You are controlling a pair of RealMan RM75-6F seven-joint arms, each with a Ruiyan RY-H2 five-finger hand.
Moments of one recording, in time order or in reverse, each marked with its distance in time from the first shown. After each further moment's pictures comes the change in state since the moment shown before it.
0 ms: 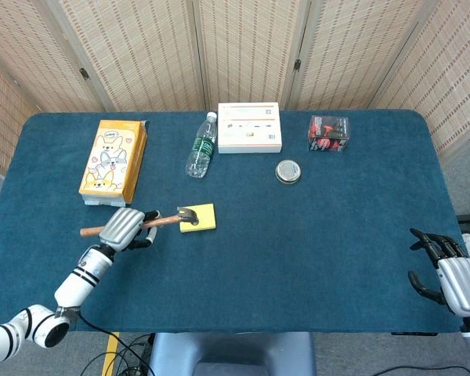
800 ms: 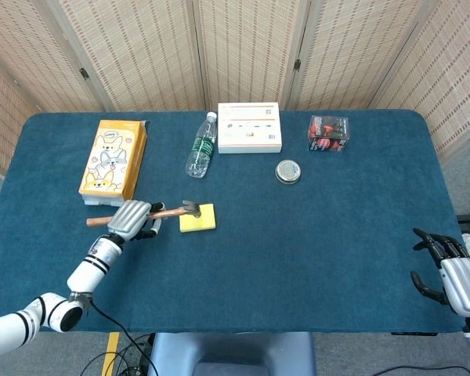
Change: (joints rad) left arm -0.074 -0.086 -0.066 0.110 -0.141 -0.131 0.079; right arm -0.007 0.004 -0.001 0.003 0.015 0.003 0.003
